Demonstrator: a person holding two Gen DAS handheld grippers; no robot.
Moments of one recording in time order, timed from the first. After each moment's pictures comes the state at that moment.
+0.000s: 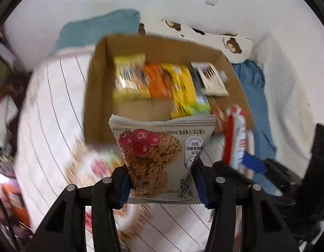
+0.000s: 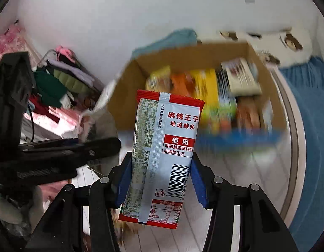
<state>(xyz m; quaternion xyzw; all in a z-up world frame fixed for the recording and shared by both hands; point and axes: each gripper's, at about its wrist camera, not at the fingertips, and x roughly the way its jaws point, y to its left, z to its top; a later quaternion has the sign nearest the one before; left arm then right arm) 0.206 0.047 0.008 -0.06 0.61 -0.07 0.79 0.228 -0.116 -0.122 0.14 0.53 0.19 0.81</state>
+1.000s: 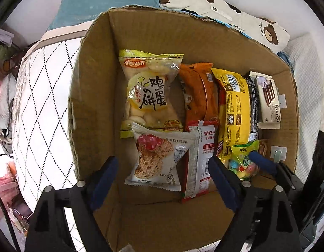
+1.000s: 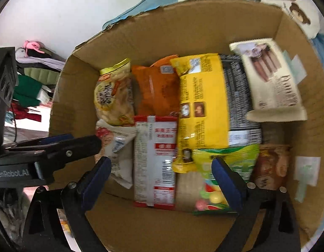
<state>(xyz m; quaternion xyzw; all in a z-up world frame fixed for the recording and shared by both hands) 0.336 0.097 -0.111 -0.08 0.72 -0.03 0.69 0.383 -0.075 -0.241 0.13 0.66 0.14 0.73</state>
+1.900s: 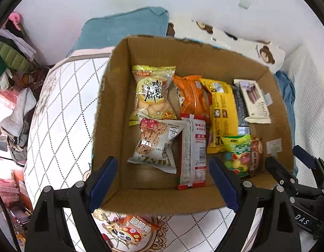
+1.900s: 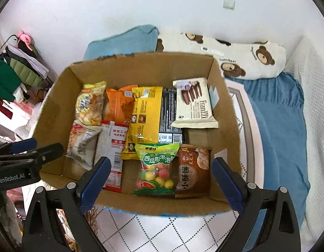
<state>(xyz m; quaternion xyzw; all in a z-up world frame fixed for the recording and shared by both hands) 0.261 0.083 -0.060 -0.06 0.61 0.02 0.79 0.323 -0.124 -0.157 0.01 0.57 0.06 0.82</state>
